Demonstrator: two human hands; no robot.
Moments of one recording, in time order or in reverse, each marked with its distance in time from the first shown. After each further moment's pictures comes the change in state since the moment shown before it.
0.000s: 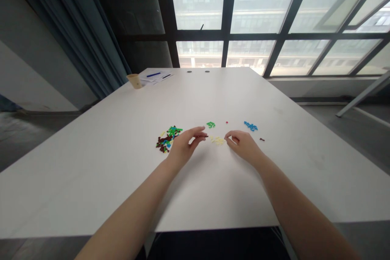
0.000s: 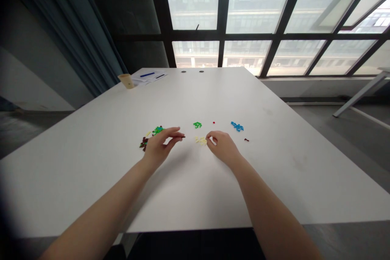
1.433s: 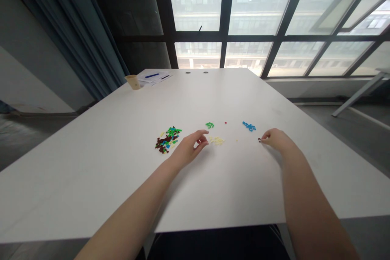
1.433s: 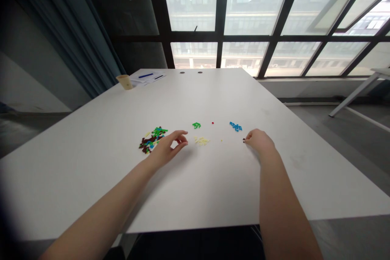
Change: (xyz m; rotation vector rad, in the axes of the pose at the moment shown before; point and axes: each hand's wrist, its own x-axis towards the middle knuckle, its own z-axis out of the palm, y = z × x) left_hand 0.003 0.000 0.002 0.117 -0.305 -0.088; right_hand -0.010 0.108 -0.064 -0.407 -0.123 0.632
